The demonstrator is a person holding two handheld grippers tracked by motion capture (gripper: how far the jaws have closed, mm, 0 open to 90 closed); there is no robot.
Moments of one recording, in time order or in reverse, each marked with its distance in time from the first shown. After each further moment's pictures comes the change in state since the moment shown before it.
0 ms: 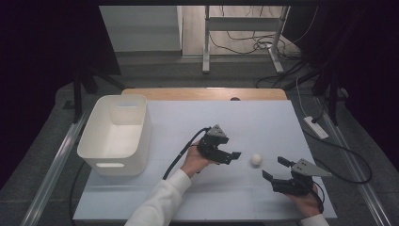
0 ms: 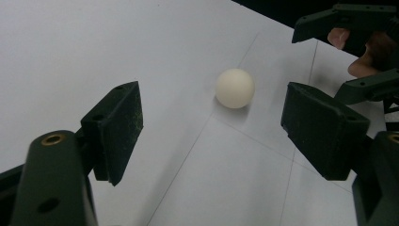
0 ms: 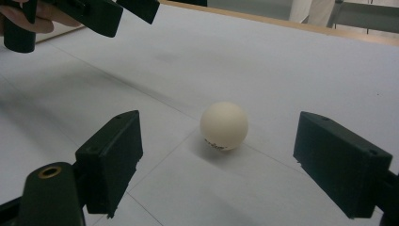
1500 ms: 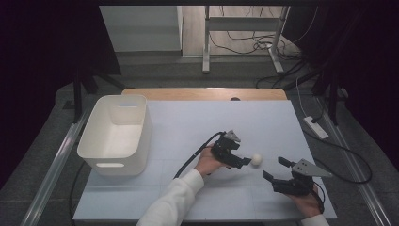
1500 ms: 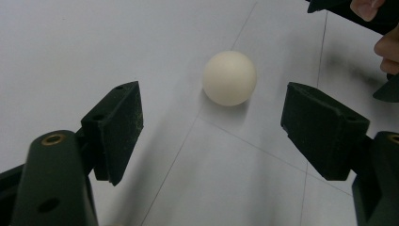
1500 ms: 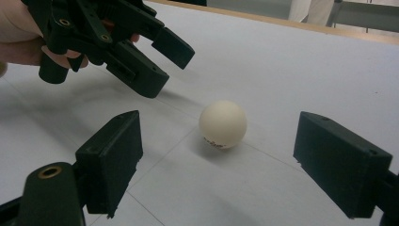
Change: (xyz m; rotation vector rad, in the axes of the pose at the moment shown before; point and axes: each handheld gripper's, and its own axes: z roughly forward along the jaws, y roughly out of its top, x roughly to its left) left arm -0.004 0.002 0.055 0.096 -0.048 0.010; right arm -0.001 -0.001 -0.001 -0.002 0.000 0.009
